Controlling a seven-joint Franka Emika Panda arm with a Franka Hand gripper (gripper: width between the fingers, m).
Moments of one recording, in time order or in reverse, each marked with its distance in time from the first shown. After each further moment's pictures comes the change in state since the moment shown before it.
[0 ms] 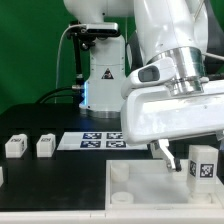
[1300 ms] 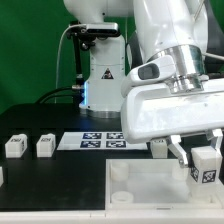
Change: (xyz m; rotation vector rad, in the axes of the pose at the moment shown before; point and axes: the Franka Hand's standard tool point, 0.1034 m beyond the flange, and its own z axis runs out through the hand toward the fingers) arm 0.005 0.002 -0.003 -0.011 0.071 -0.019
